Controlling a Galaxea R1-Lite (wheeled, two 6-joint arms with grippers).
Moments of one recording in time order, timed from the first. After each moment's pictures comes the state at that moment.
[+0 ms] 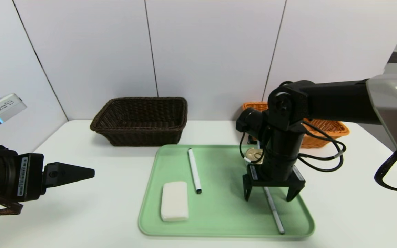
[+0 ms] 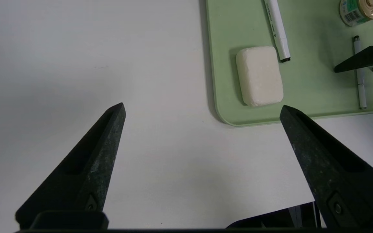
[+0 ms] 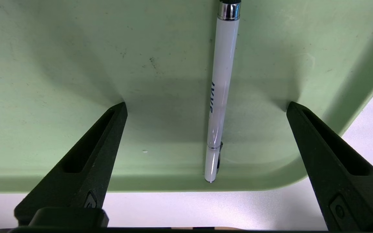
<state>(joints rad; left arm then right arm) -0.37 1.15 -1.03 0.56 -0.02 -0.40 0.55 2.19 -1.83 1.22 0.01 0.55</state>
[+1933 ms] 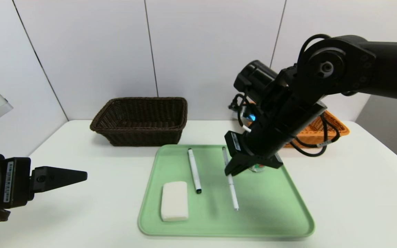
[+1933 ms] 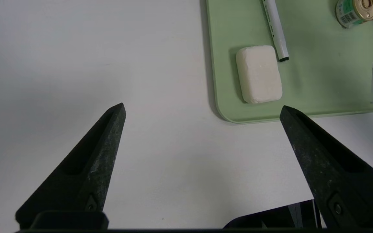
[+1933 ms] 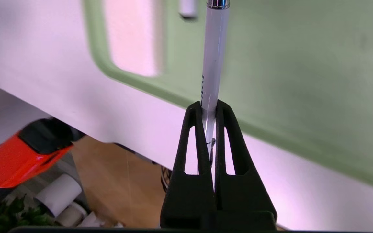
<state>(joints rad) -0.37 1.10 -1.02 0.57 -0.01 -0.40 0.66 2.02 -1.95 1.02 0.32 0.55</state>
